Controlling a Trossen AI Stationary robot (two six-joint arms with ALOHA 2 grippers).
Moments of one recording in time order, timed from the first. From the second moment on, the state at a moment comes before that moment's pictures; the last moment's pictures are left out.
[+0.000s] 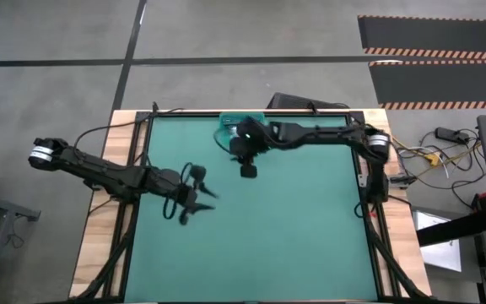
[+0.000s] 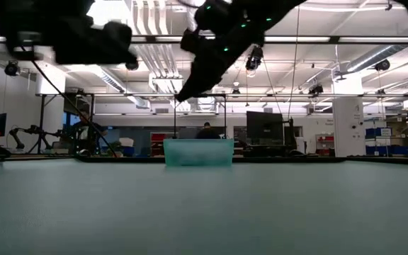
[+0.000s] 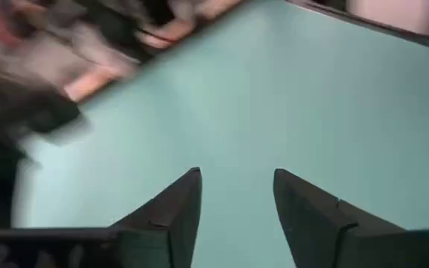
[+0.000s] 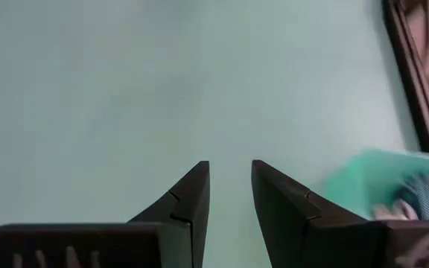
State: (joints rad) left arm -0.18 1.03 0.48 0.18 -0.01 0.43; right arm -0.25 1.95 1.57 -0.40 -0.16 -0.33
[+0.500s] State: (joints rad) left arm -0.18 0.76 0.44 -0.10 0.13 0.35; right arm -0.19 1.47 0.79 0.25 -0.27 -0.27
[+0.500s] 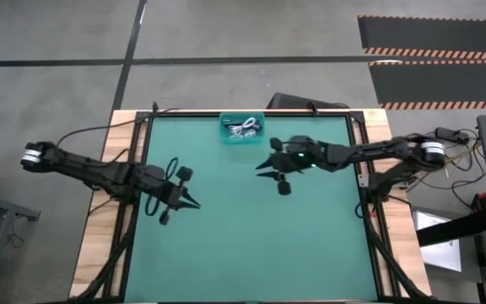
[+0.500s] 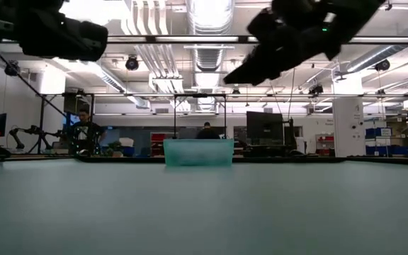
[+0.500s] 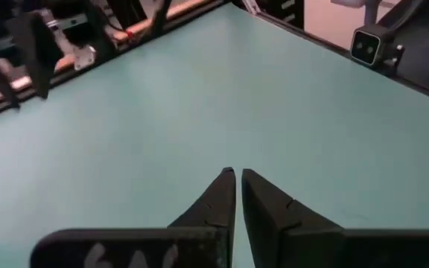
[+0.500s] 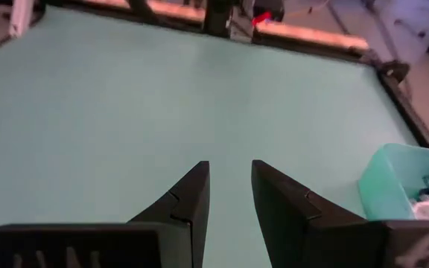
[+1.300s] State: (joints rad) left arm -0.14 0.13 0.13 0.00 0.12 0.32; right arm -0.24 0.70 0.27 0.35 -0.18 -0.23
